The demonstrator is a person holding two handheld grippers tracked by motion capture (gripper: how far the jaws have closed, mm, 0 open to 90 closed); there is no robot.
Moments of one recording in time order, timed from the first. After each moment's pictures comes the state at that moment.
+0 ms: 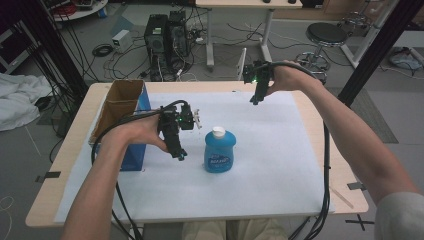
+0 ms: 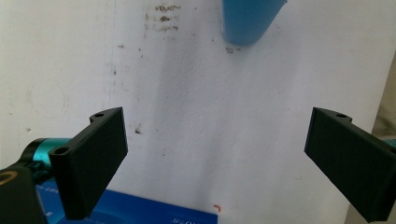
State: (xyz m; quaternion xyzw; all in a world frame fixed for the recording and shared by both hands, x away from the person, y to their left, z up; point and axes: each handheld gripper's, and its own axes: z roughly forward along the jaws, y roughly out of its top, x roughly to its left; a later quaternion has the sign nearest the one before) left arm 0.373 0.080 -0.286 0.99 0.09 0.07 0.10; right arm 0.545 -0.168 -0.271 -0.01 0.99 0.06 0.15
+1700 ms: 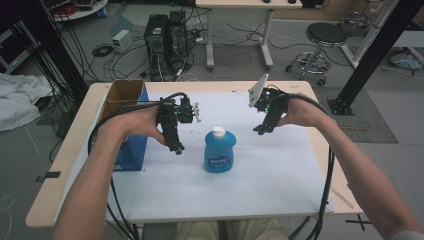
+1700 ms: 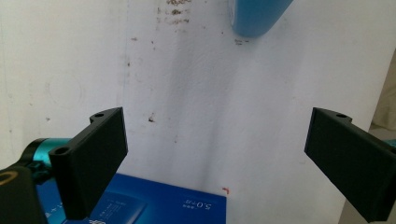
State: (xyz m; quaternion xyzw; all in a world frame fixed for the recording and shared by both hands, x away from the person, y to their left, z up) left arm 0.380 0.080 -0.267 0.99 0.08 0.07 0.08; right arm 0.448 -0.199 -0.294 0.00 0.98 0.18 0.11
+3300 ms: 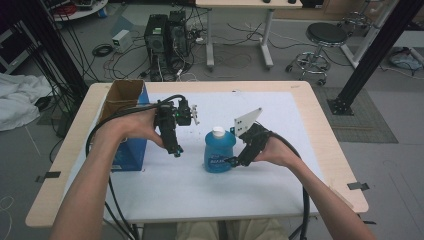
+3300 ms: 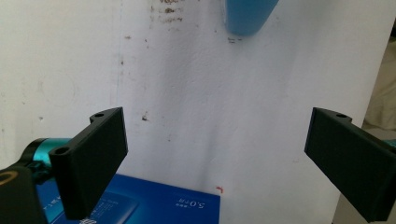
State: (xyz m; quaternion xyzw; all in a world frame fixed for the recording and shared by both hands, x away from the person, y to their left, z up) left arm 0.374 0.084 -0.269 0.99 0.08 0.07 0.09; right arm 0.391 -0.161 -0.366 0.00 0.92 0.39 0.03
